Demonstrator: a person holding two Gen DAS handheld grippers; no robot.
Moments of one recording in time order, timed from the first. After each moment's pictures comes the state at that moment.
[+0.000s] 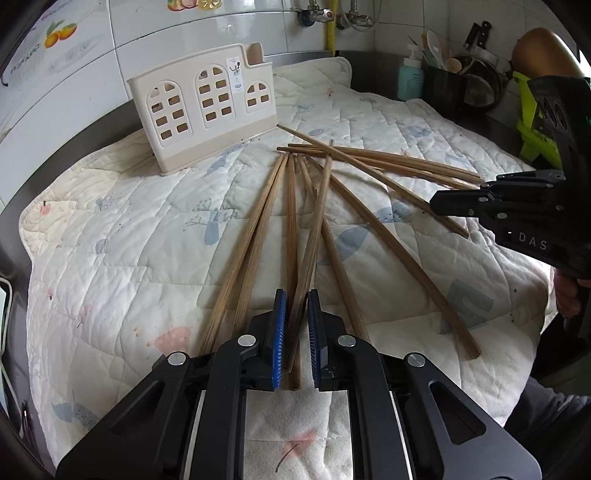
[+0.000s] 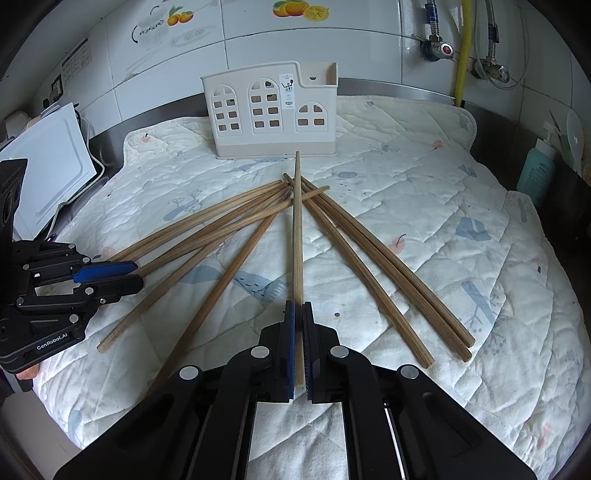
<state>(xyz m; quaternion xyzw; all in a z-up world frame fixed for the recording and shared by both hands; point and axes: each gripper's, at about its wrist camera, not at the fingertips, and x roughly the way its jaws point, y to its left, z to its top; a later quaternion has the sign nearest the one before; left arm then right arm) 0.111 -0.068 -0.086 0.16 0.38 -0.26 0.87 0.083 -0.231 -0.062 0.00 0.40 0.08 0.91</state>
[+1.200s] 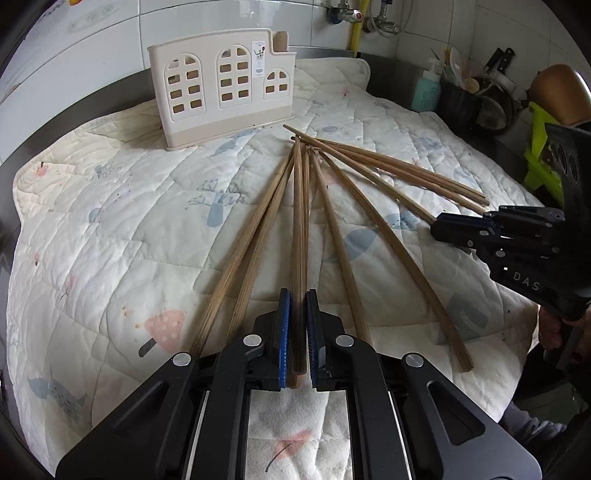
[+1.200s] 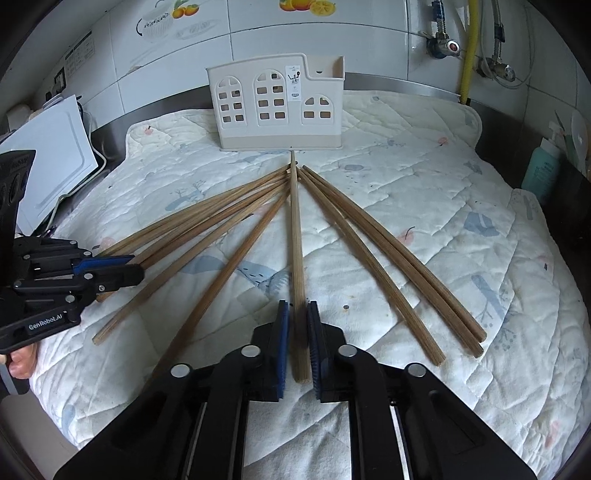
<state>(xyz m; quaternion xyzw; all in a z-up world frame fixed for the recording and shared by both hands) 0.122 -0.057 -0.089 0.09 0.41 -0.25 0.87 0.082 -0.226 -0.070 -0.01 0.41 0.08 0.91</state>
